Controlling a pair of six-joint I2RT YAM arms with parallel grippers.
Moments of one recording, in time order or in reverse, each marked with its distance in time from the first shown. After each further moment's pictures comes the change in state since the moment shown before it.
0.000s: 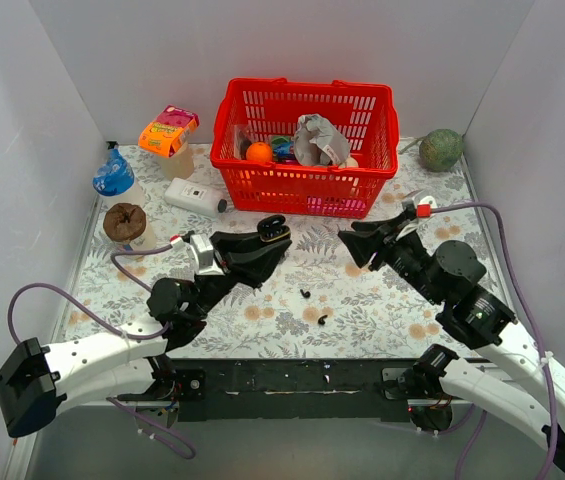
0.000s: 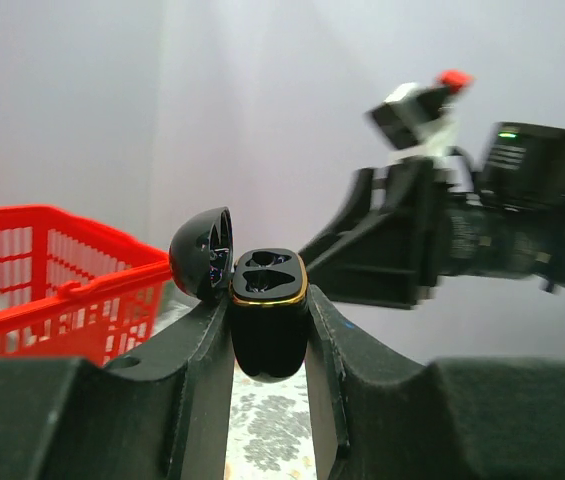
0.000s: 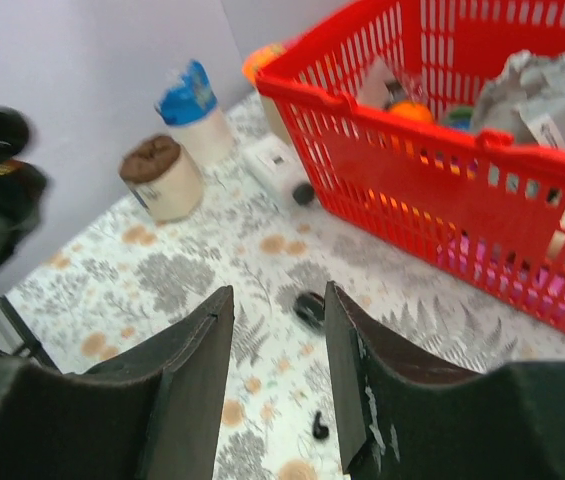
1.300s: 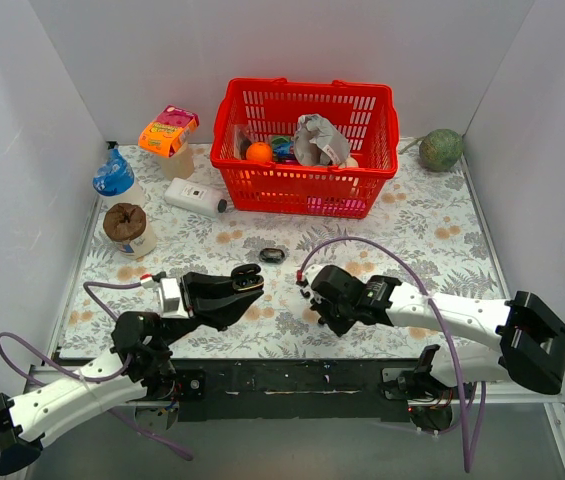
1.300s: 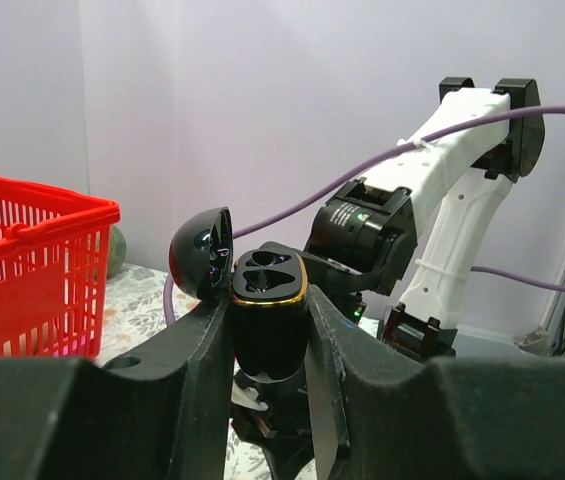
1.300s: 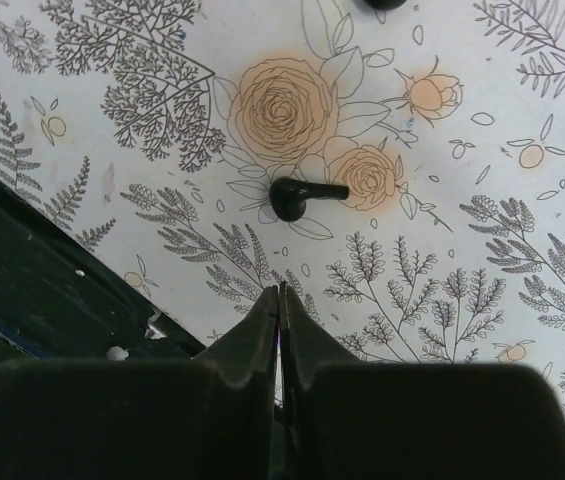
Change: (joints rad) left arm 0.004 -0.540 -0.224 -0.352 0.235 -0.014; right arm 0.283 0.613 -0.080 -0.512 -0.013 -0.055
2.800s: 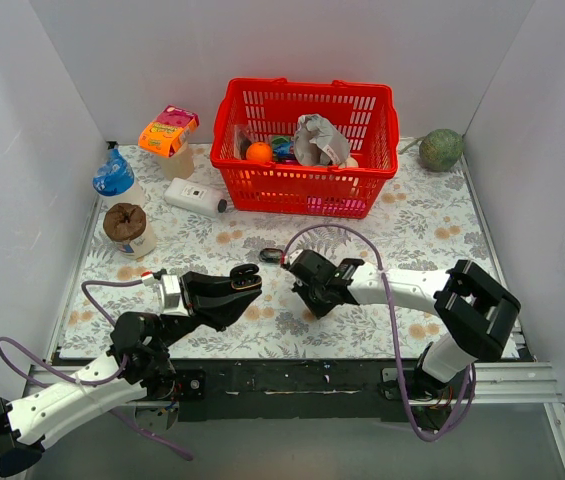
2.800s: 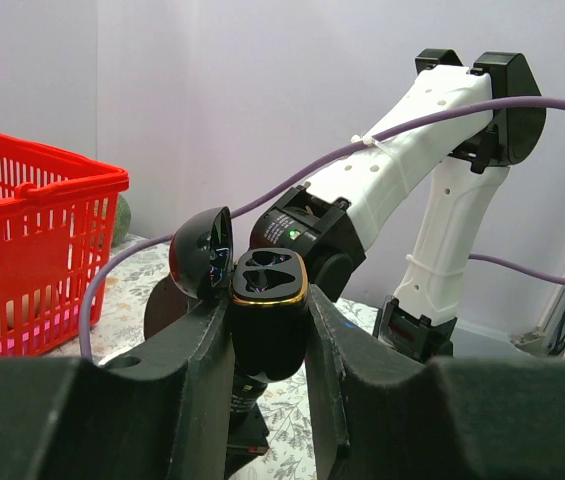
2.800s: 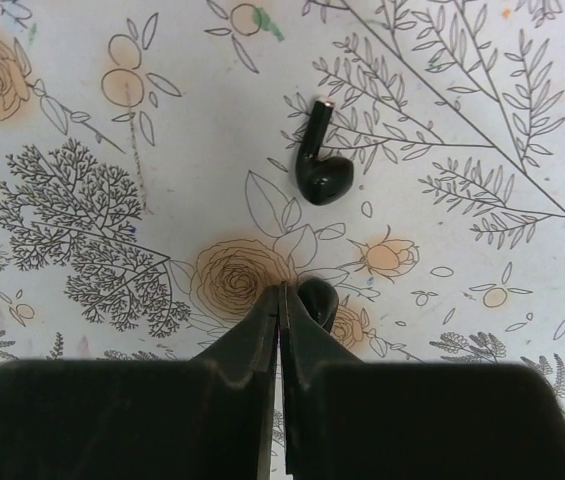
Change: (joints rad) left arm 0.000 -0.063 0.000 -0.114 -0.050 -0.037; right arm -0.062 0.315 0.153 0.111 0.047 0.034
